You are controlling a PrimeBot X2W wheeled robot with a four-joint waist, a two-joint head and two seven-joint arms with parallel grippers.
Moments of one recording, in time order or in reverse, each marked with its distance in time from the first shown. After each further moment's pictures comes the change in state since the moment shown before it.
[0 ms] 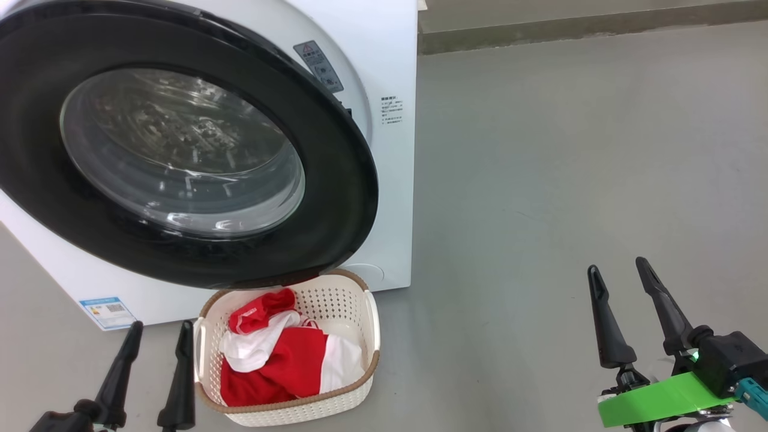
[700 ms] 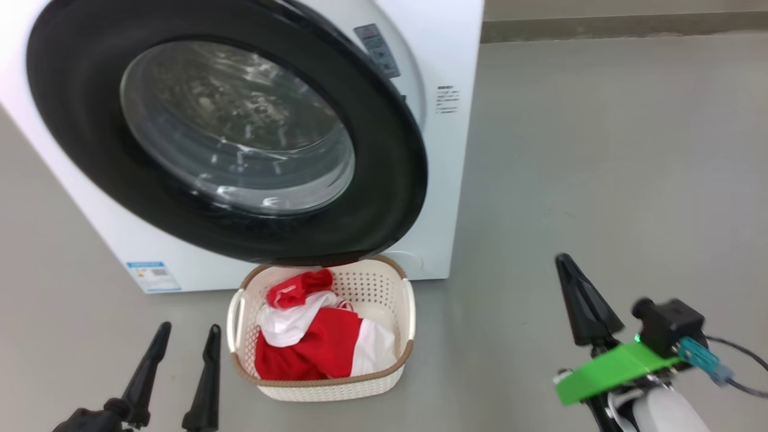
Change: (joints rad) left arm -0.001 0.002 -0.058 0.004 0.012 0.000 0.000; right arm -0.121 -0.003 0.108 0.195 0.095 0.000 0.000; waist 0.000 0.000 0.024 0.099
